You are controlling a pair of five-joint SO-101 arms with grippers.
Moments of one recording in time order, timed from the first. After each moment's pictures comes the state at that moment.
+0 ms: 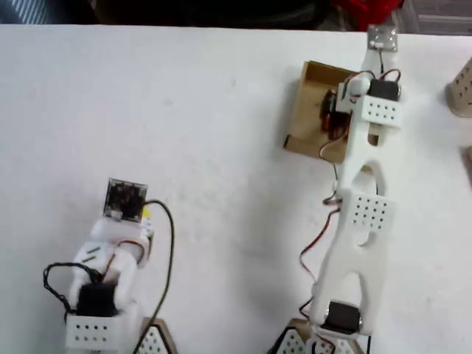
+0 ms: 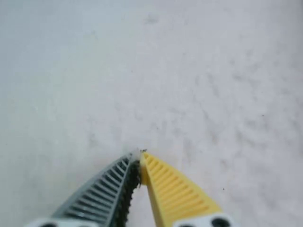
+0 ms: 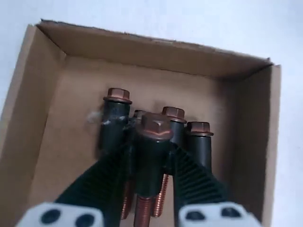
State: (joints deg) left arm -4.4 -103.3 97.2 53.8 -8.1; right arm 10.8 62.5 -70.8 72.3 7.3
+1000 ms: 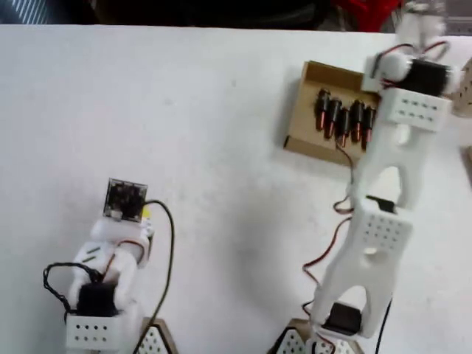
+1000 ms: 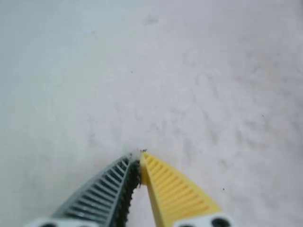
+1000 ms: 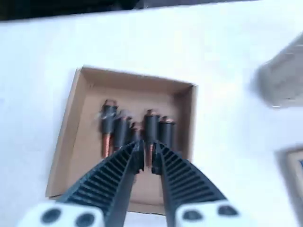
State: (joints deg) left arm -4.4 -103.3 97.2 53.8 -8.1; right arm 13.7 41.4 -81.6 96.8 9.3
